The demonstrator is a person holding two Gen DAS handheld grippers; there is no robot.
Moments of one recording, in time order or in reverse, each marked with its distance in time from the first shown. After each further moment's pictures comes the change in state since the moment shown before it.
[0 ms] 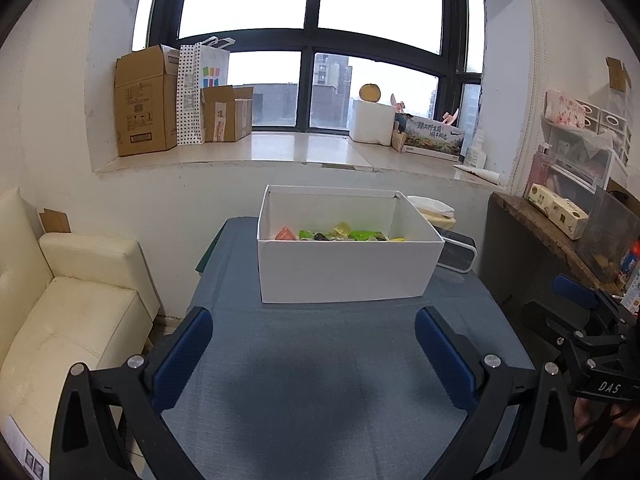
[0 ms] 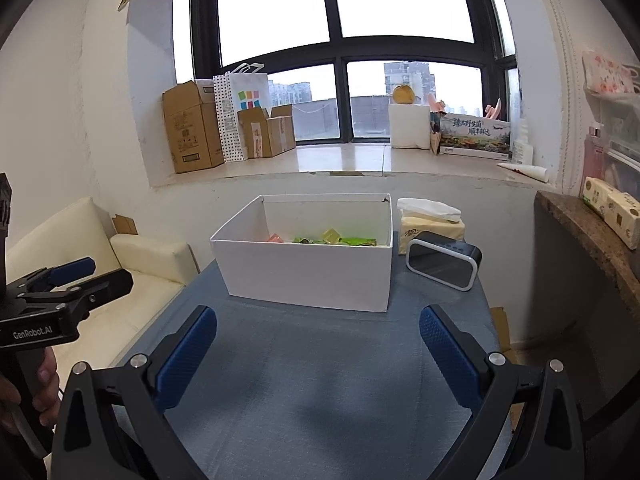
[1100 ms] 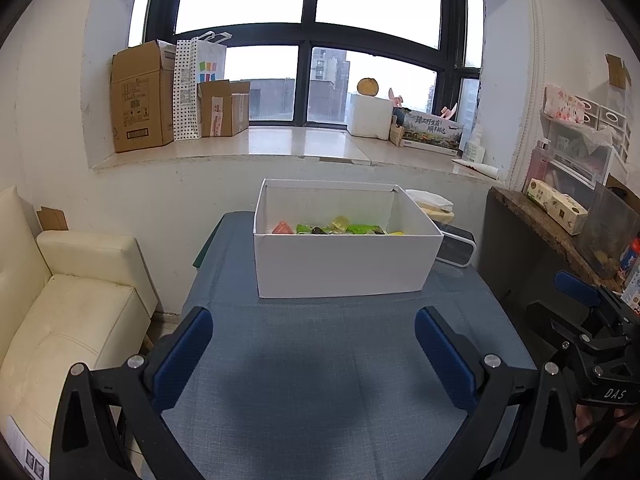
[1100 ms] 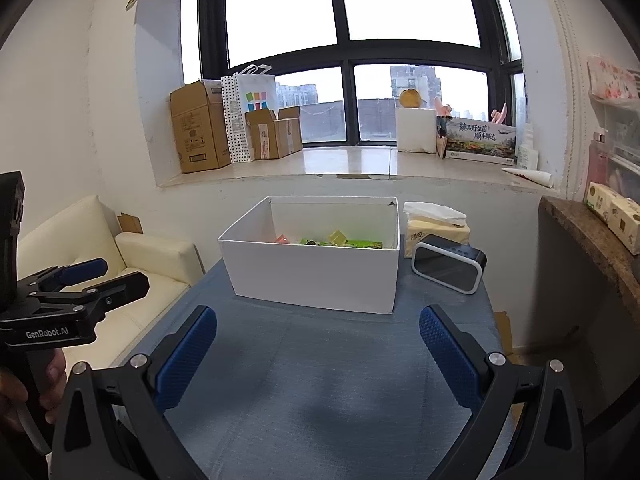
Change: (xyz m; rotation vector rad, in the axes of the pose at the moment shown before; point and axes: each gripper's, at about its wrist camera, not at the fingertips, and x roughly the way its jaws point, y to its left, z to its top) left arm 0.003 -0.001 -0.003 0.004 0.021 -0.010; right arm -0.003 0.005 -0.003 -0.014 -0.001 0.020
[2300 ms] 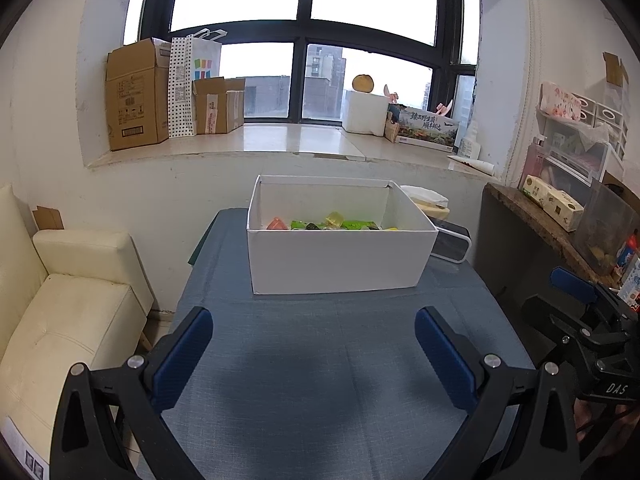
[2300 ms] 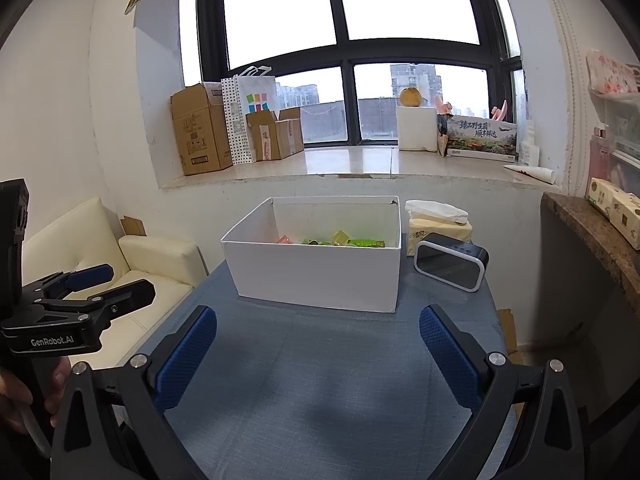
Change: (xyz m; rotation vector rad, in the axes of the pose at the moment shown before) left arm 0.001 -0.004 -0.002 0.001 0.008 -0.016; right arm -0.003 0.000 0.000 0.014 -0.003 0.009
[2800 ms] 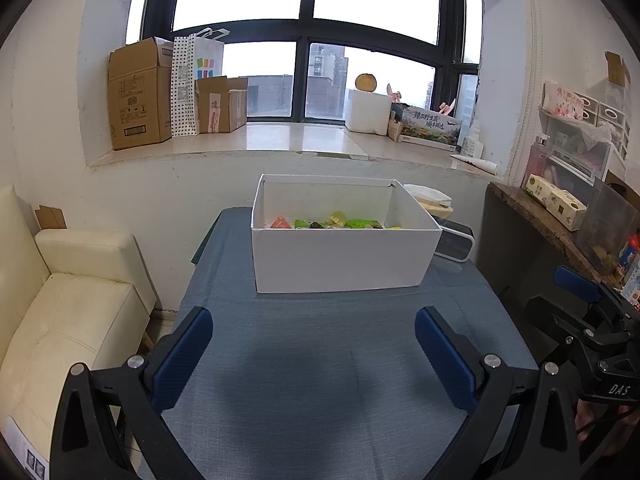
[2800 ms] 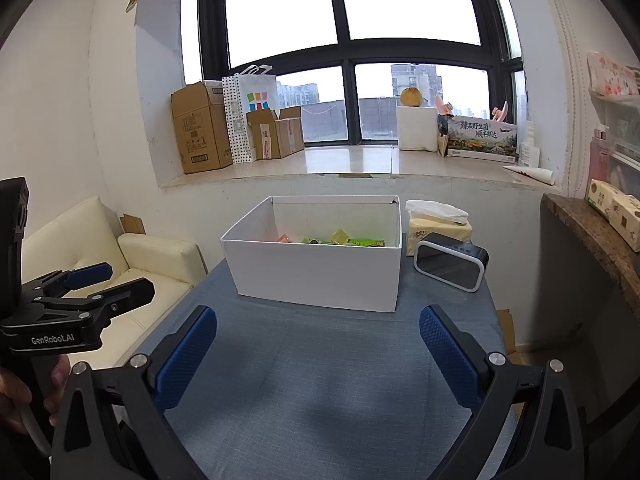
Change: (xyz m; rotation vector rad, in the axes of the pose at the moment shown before) left arm 0.000 0.001 0.000 0.001 0.005 0.013; right arm 0.000 0.002 0.000 -0.006 0.001 -0.005
